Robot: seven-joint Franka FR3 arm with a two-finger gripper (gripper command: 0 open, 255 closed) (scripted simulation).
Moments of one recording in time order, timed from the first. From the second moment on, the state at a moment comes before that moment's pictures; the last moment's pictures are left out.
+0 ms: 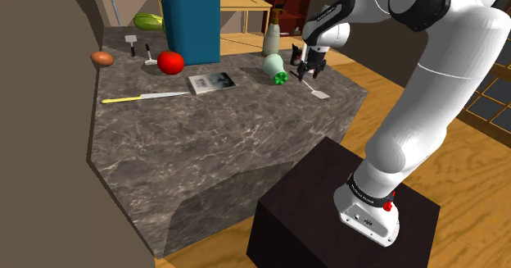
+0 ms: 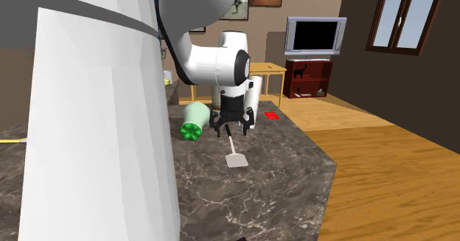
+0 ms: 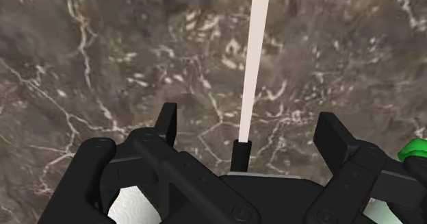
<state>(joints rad) -0.25 0.13 -0.36 -2.15 0.09 2.36 -0.32</state>
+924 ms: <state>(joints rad) -0.25 0.15 -0.36 -2.16 0.10 2.36 -0.33</state>
